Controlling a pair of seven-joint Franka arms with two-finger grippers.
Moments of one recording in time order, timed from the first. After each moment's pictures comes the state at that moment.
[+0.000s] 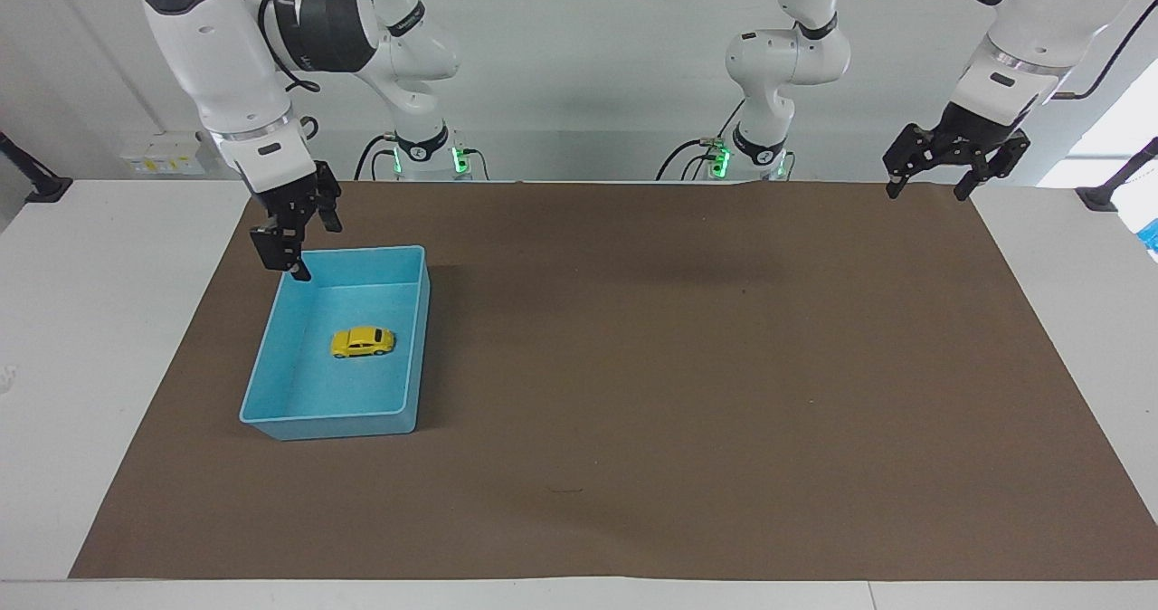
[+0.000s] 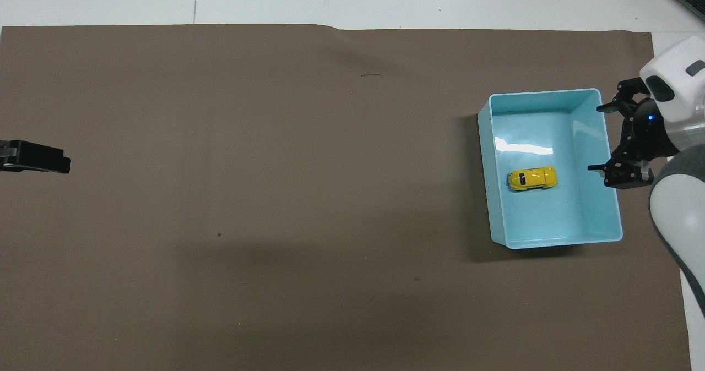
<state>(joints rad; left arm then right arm) -0.06 -0.08 0.02 -1.62 -0.02 1.58 0.06 -0.06 0.00 0.07 -1.71 0.02 1.81 -1.32</state>
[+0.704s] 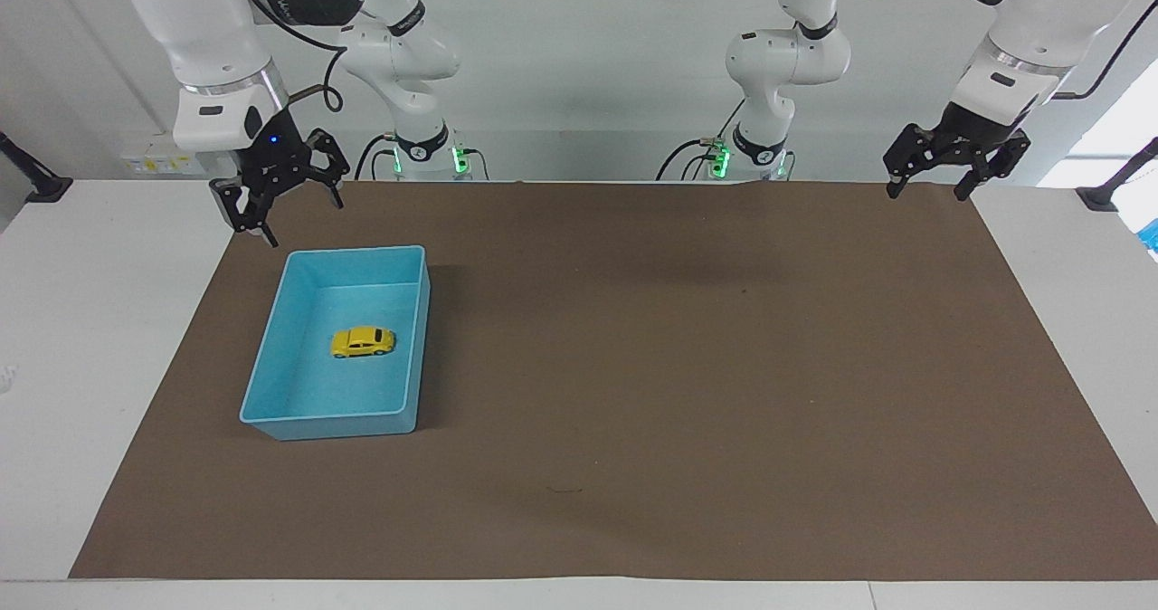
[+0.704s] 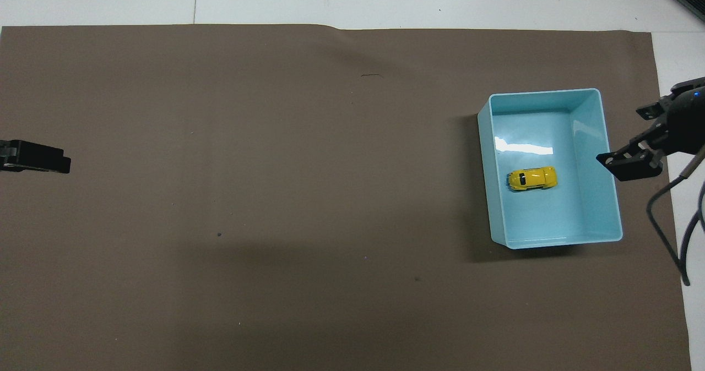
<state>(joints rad) -0.06 -0.08 0.02 -1.62 -0.02 1.58 0.06 -0.05 -0.01 0.05 -1.61 0.02 1.71 -0.74</state>
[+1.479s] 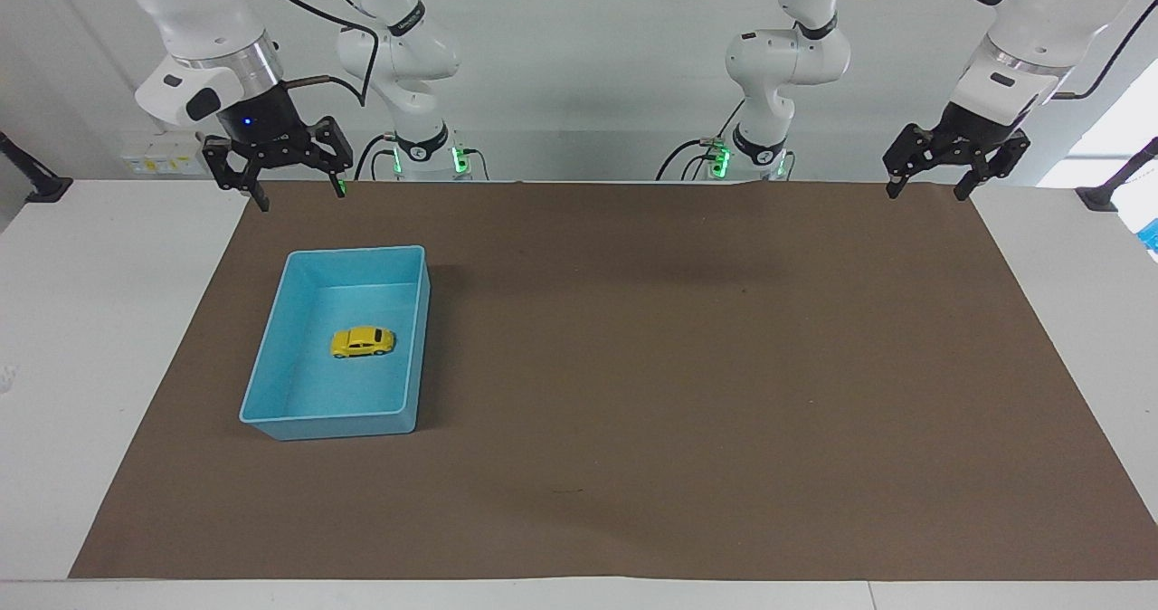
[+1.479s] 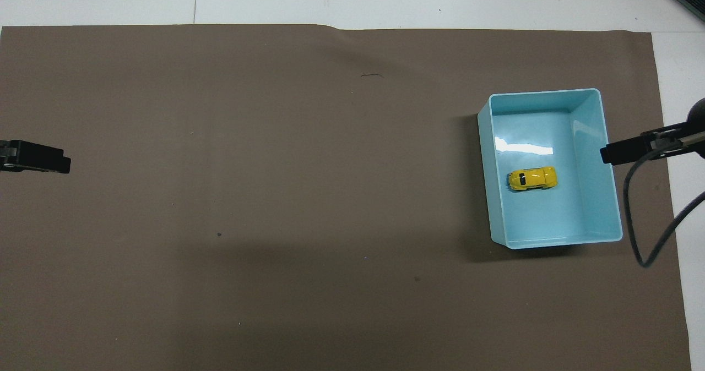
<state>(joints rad) -0.06 -0.08 0.02 -1.62 -0.02 1.58 0.06 -0.04 -0.01 0.05 -1.53 0.02 1.57 -0.17</state>
